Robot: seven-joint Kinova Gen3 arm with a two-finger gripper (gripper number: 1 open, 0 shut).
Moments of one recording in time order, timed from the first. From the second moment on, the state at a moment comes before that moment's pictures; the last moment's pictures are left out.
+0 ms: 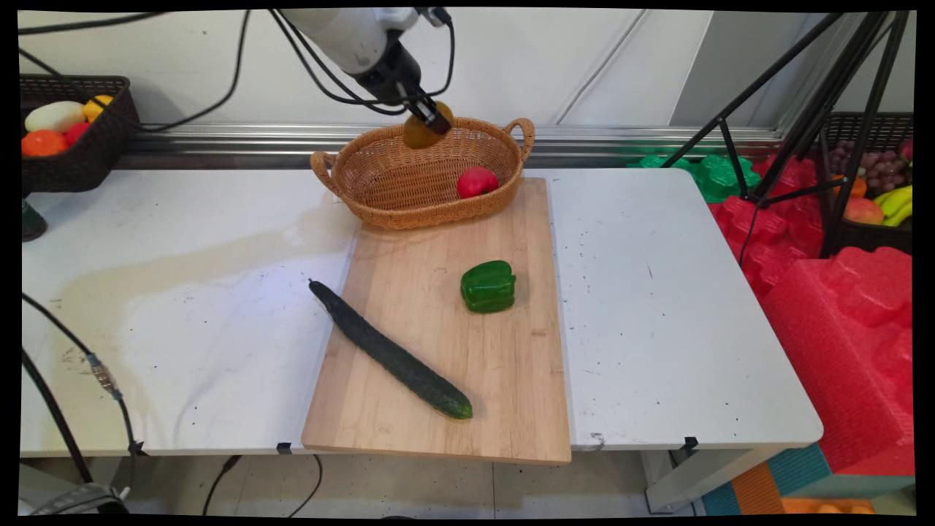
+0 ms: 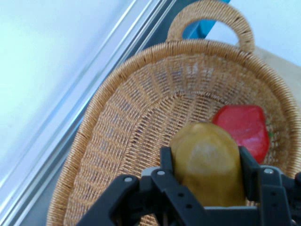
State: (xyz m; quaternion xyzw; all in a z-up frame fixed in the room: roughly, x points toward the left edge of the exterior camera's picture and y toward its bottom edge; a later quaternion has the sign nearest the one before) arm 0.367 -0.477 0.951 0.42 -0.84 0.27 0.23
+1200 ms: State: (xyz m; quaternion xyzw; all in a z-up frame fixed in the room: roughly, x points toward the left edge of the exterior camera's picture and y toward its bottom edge) arm 0.323 -0.342 0.933 0.40 -0.86 0.22 0.22
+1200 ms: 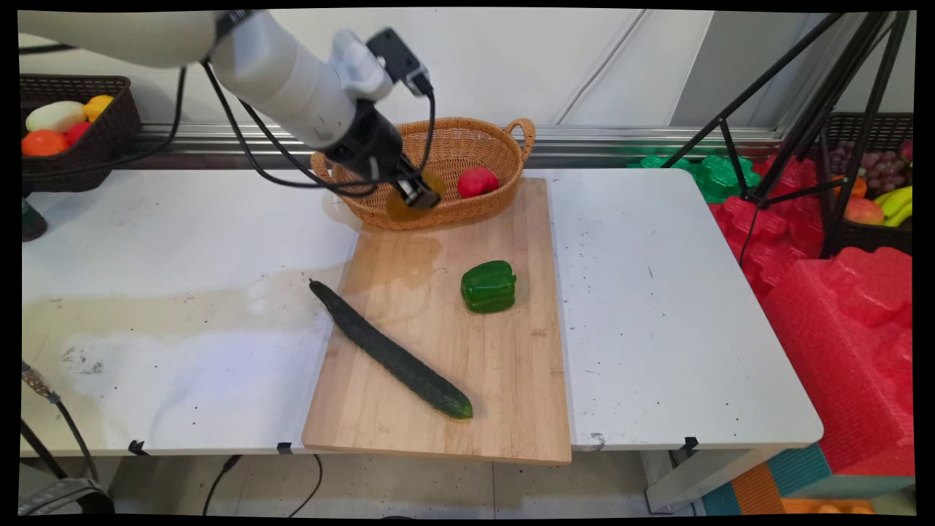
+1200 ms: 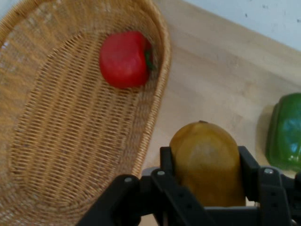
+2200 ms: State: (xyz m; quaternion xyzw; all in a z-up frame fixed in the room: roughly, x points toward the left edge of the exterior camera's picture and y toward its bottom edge) arm 0.297 -0.379 0.830 0.40 -0.89 0.15 0.17
